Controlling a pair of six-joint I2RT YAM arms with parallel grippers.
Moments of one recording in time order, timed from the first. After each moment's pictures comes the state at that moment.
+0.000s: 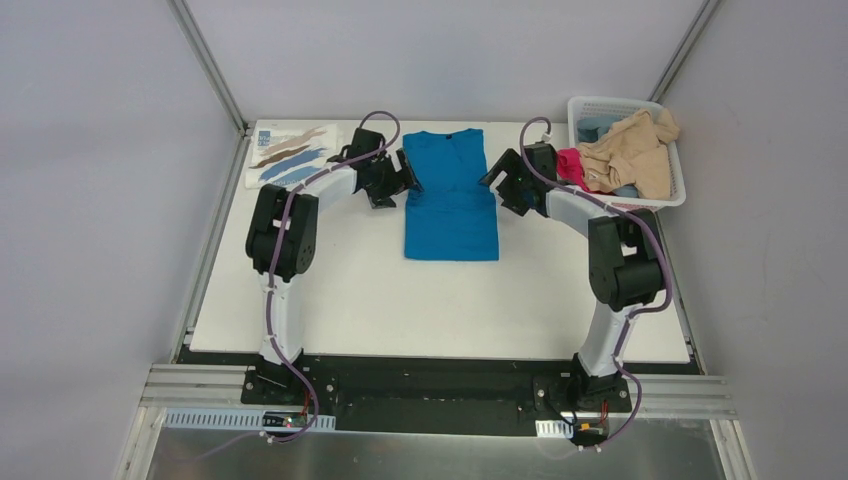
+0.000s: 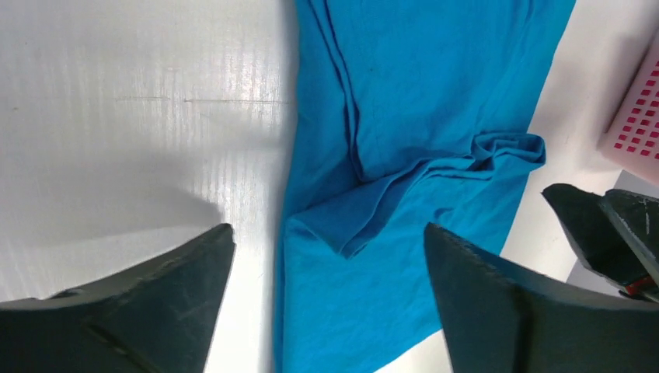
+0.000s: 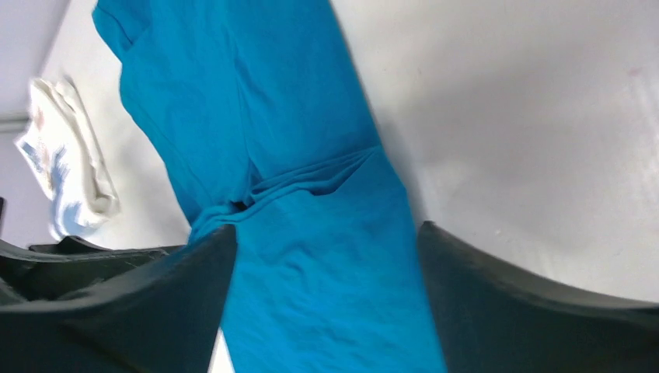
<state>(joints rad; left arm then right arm) -0.31 2.13 1.57 -0.30 0.31 -0.70 0.28 1.89 1.24 -0.08 -0.08 0.87</state>
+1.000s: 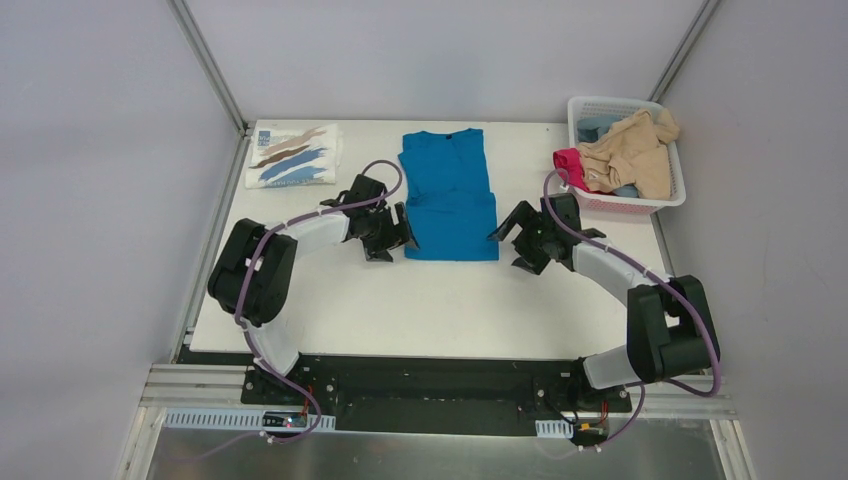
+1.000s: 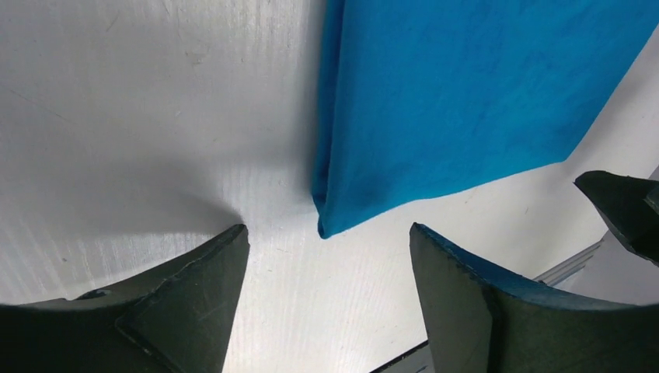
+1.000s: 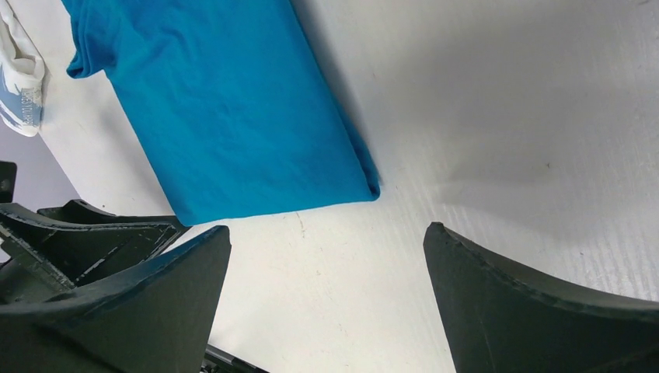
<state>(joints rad) -0.43 1.75 1.04 -0.30 0.29 -0.74 0.27 1.44 0.77 -0.23 -0.22 0.91</state>
